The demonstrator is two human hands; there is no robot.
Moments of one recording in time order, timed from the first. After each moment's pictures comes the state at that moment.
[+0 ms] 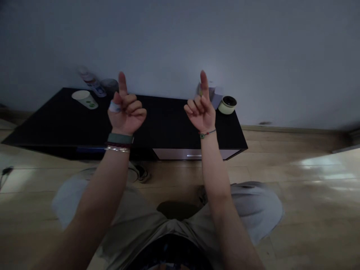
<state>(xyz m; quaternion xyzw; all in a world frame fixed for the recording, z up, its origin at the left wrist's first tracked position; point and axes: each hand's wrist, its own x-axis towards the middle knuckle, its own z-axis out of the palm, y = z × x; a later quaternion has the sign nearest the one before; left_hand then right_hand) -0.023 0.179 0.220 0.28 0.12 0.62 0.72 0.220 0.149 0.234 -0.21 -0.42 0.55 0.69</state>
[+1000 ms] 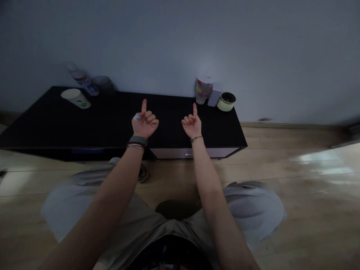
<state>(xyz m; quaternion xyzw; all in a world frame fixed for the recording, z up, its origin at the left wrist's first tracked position) 0.005 0.217 0.120 0.18 0.20 0.60 0.76 0.221 0.194 0.110 -0.24 -0.21 0.64 0.70</state>
